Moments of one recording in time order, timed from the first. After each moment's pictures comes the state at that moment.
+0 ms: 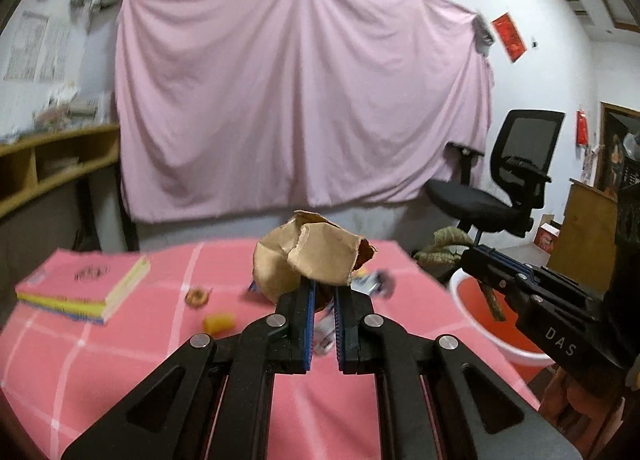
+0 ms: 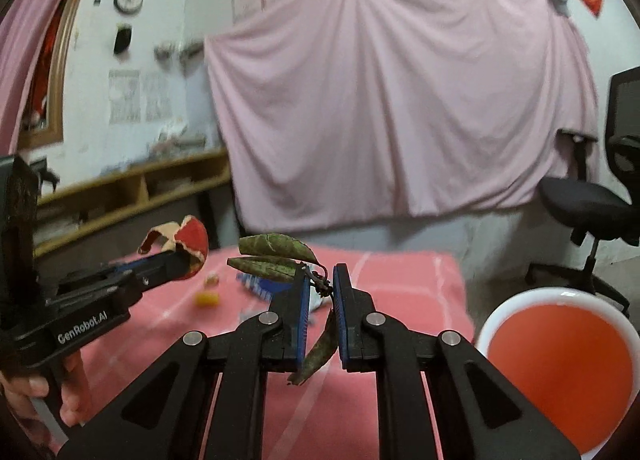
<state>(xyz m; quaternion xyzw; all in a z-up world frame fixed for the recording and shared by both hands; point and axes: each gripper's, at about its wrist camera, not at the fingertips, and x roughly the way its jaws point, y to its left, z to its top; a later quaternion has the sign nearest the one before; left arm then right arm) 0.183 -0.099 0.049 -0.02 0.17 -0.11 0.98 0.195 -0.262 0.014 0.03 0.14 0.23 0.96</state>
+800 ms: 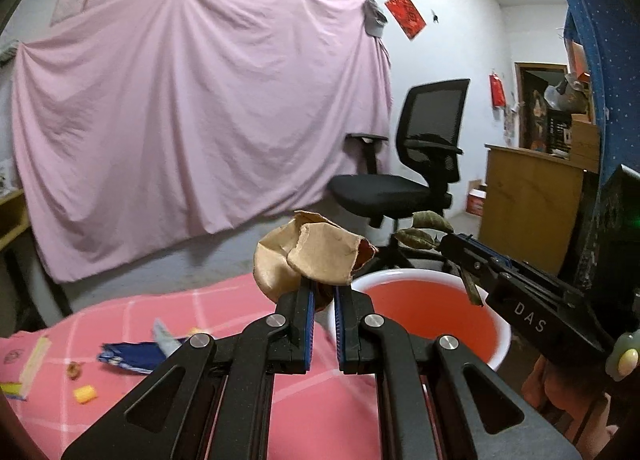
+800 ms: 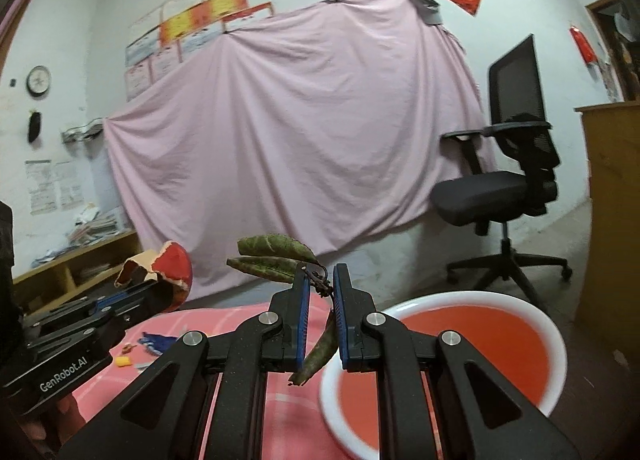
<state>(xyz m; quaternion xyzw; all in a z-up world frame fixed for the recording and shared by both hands) 0.209 -0.249 0.064 0.06 0.16 -0.27 0.95 0.179 -0.381 0.022 0.13 0.09 0.05 0.99</state>
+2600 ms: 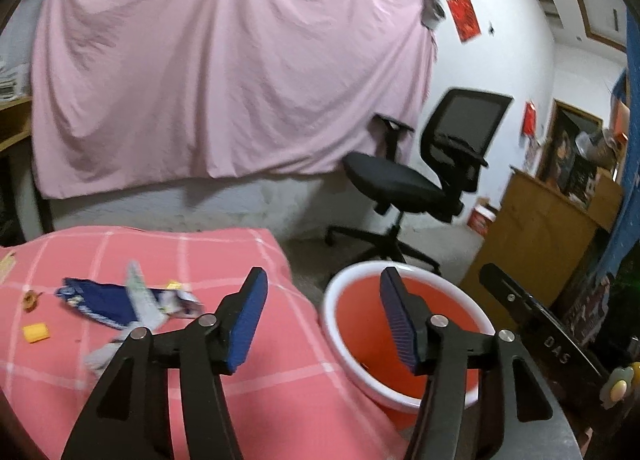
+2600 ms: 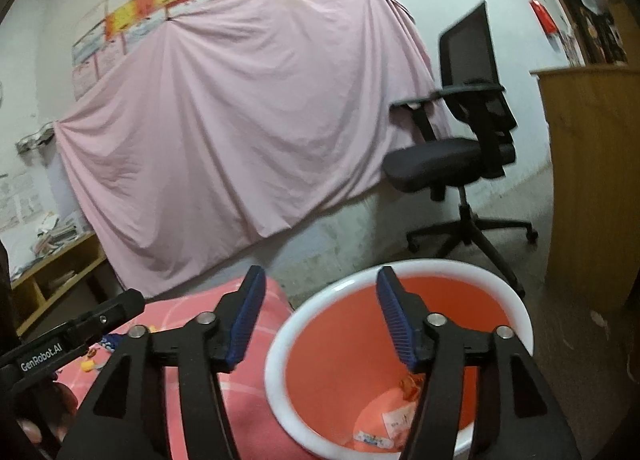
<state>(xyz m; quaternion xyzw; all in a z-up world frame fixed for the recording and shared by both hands) 0.252 -0.217 0.063 -0.06 0.23 -0.22 0.95 0.188 -0.411 0.009 0.16 0.14 -0.01 0.98</state>
